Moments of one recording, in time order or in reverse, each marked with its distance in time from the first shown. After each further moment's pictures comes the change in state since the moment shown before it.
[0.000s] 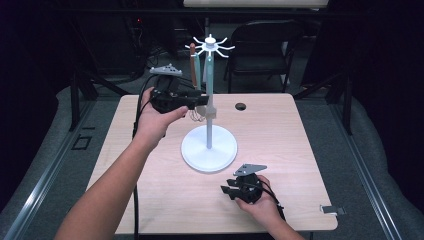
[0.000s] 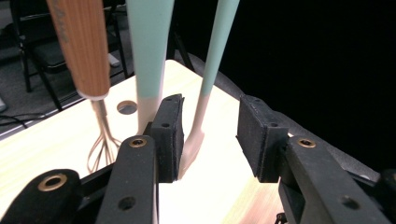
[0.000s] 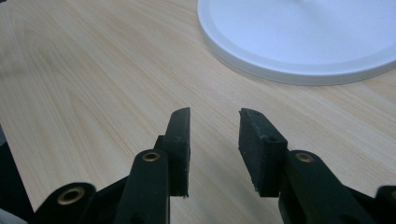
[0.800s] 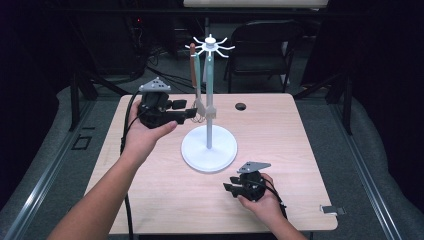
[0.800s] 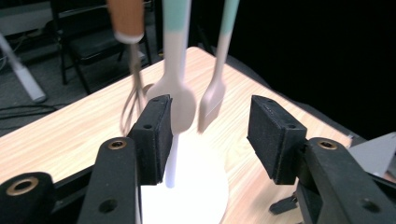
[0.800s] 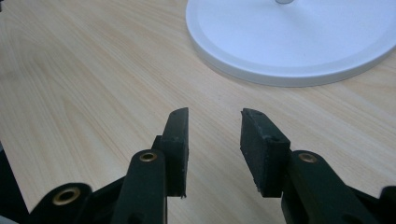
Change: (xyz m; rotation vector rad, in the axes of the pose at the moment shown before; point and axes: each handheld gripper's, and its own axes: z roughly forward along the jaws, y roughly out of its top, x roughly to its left) left arm -0.002 -0.038 -0.022 0.018 0.105 0.022; right arm -0.008 0.003 -0.008 -0.010 -0.014 0.021
